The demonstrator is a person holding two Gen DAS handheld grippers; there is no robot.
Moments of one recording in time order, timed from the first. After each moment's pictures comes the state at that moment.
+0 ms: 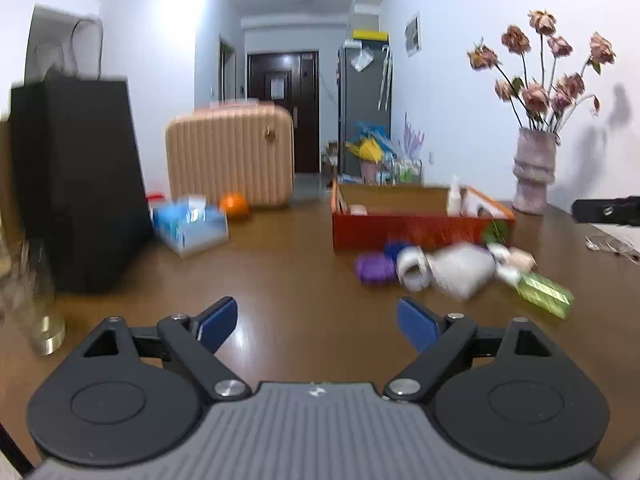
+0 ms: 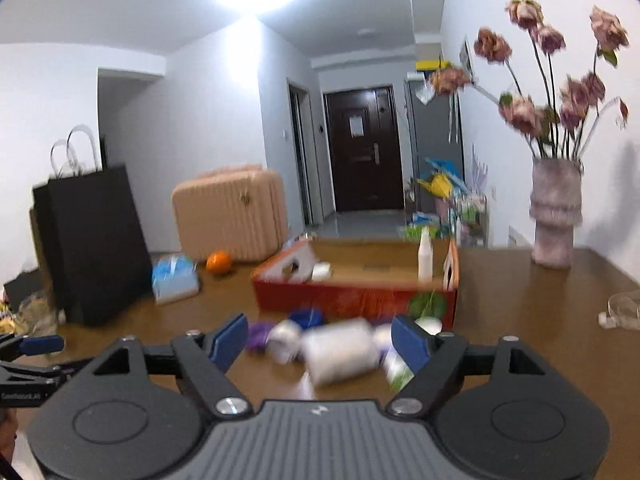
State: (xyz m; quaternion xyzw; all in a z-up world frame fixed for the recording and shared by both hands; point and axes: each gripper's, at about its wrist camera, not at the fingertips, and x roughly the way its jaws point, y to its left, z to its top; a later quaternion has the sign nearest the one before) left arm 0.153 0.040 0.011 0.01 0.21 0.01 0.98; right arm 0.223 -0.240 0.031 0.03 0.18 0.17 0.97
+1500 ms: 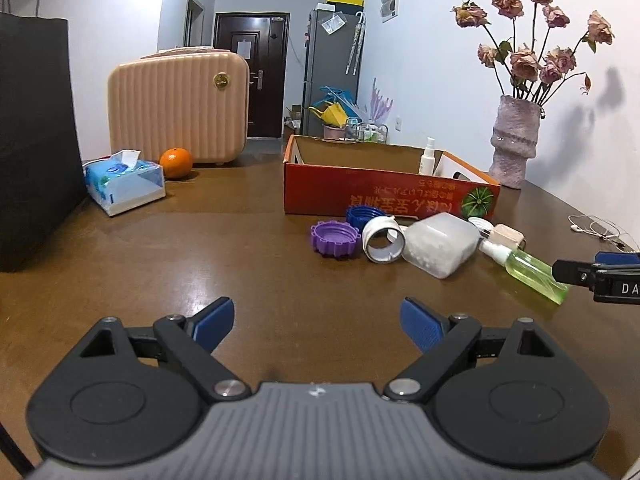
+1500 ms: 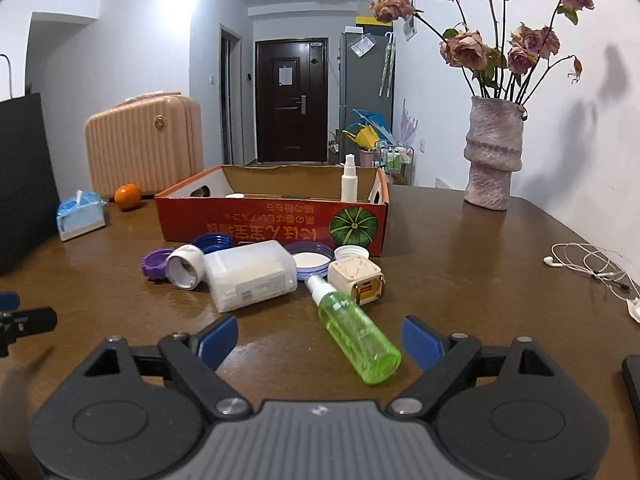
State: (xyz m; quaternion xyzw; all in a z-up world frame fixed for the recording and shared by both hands) left arm 0.244 0.033 -0.029 -0.02 0.25 -0.05 0.97; right arm 0.266 -0.238 -0.030 -0.01 0.25 0.04 0.97
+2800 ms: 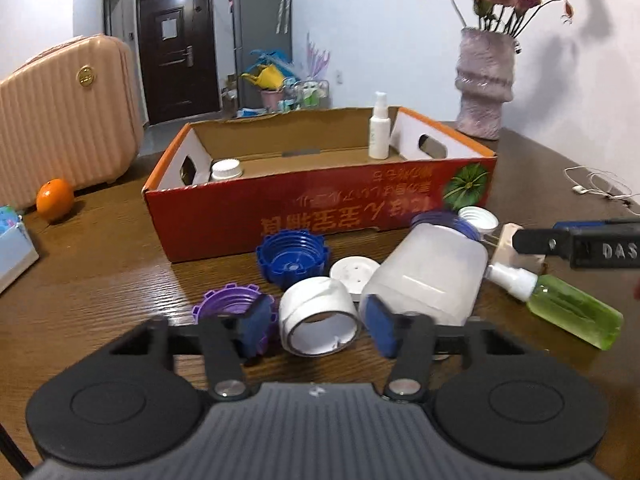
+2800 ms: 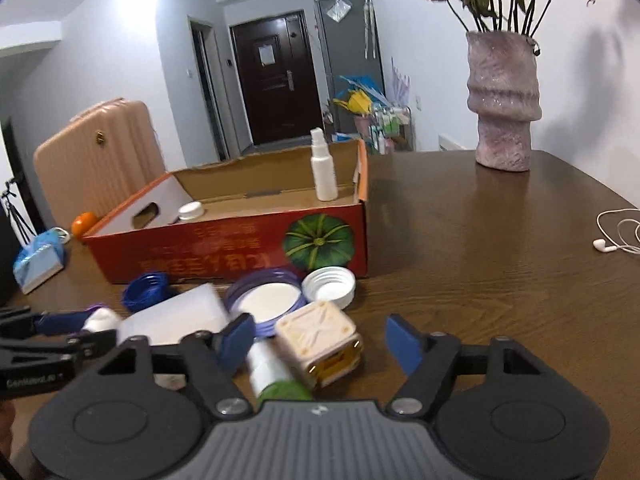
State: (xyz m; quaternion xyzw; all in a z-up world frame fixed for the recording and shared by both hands) left arm 0.401 -0.047 -0.046 0.06 0.31 -0.13 0.94; right arm 0.402 -0.288 -0.051 0.06 0.30 0.05 0.95
